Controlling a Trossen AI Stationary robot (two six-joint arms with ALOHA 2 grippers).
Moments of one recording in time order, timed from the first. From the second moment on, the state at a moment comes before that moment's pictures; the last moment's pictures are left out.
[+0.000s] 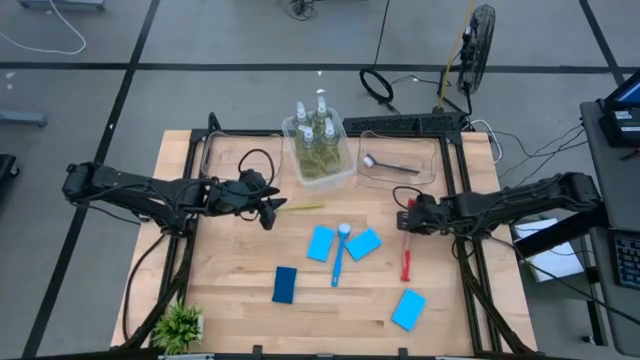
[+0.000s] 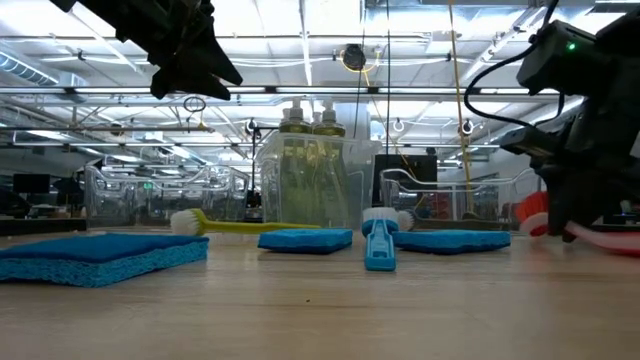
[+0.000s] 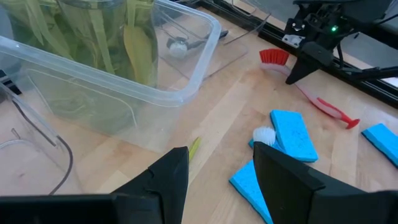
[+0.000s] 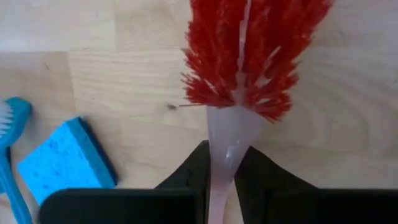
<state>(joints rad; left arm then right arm) -0.07 1.05 0.72 -0.21 -0.40 -0.53 0.04 0.93 0.33 -0.56 0.09 1.60</state>
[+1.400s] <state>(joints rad) -0.07 1.05 0.72 -0.20 -0.39 -0.53 -0.08 0.71 0.56 0.21 0.13 0.58</state>
